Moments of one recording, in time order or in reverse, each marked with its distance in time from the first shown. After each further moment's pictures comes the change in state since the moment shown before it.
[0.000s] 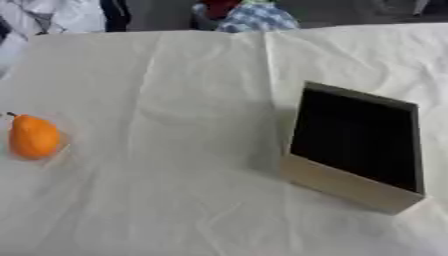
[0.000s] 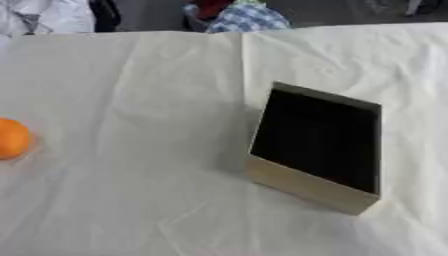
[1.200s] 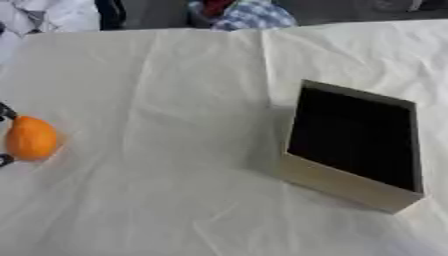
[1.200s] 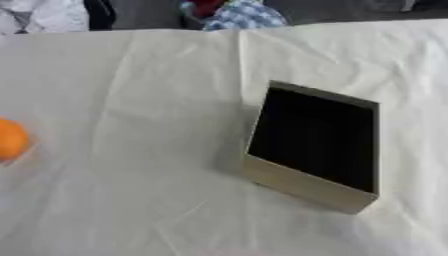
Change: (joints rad) left arm -0.115 -0.089 -0.066 0.115 -0.050 -0.026 0.085; right arm 0.000 0.009 0.001 0.000 -0.014 -0.005 0.003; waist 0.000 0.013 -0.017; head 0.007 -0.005
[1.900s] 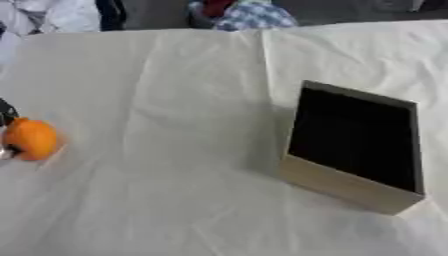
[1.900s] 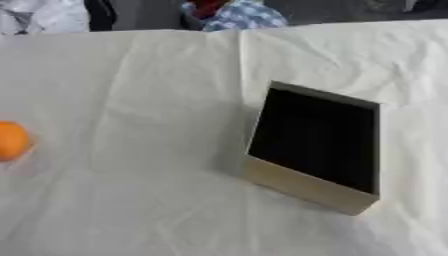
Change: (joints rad) left arm -0.014 -0.023 -0.017 0.042 -0.060 -0.014 0.129; right arm 0.000 0.002 0.000 0.000 -0.008 -0.001 0.001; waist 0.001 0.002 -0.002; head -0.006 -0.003
